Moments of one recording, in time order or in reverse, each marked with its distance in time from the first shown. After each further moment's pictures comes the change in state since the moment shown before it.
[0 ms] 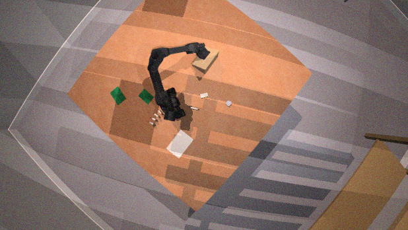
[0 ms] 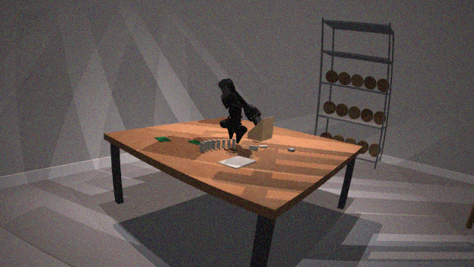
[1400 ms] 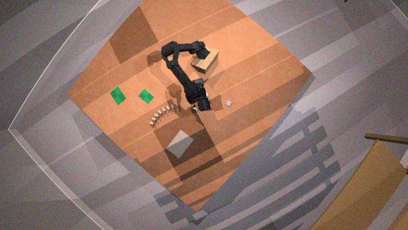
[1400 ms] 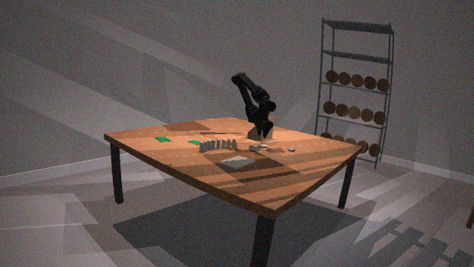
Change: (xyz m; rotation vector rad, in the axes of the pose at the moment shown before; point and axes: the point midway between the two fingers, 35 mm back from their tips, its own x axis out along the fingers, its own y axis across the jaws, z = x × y) arm -0.025 0.019 -0.167 0.168 -0.001 0.047
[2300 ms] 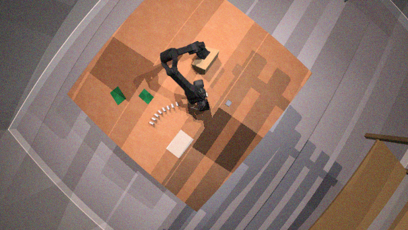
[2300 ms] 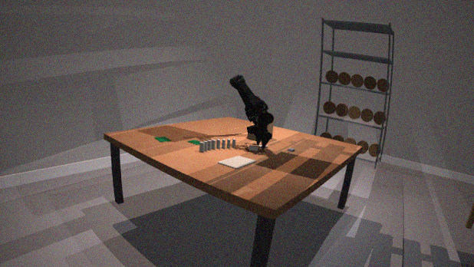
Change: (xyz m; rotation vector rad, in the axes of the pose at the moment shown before) arm 0.062 -0.007 -0.001 -0.005 0.002 -0.033
